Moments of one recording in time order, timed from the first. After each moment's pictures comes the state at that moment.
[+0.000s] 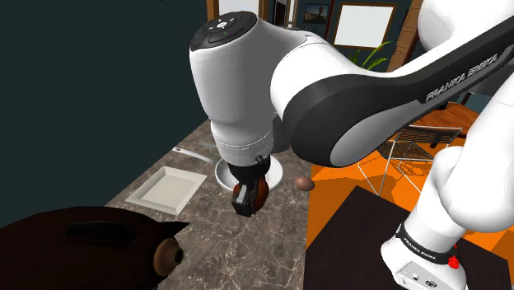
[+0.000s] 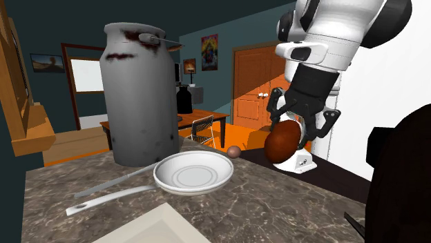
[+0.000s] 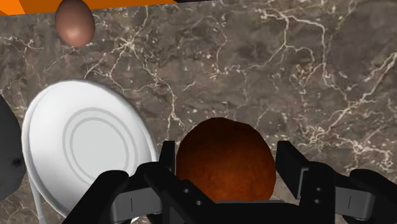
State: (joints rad) arm 0.23 -0.04 0.72 -2.00 -0.24 1.77 0.55
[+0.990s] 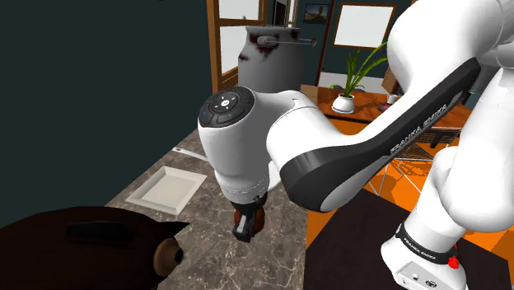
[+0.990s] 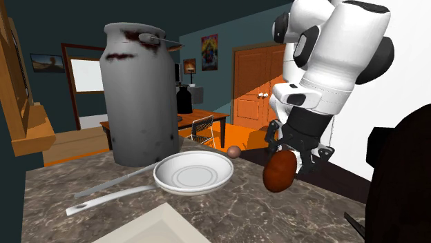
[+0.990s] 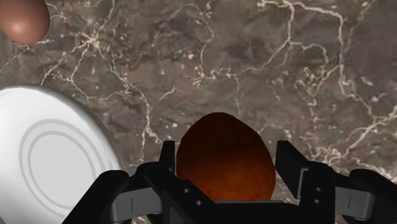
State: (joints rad) arm 0.24 0.05 0.72 -2.12 -0.31 1.94 0.64
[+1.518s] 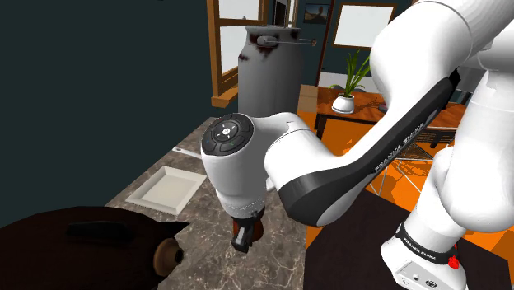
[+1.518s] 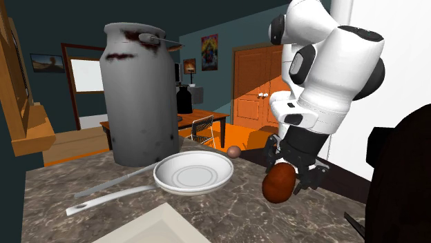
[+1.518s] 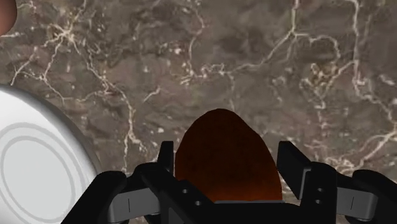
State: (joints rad) arm 0.24 0.11 0.71 -2.16 -0.38 2.02 0.70
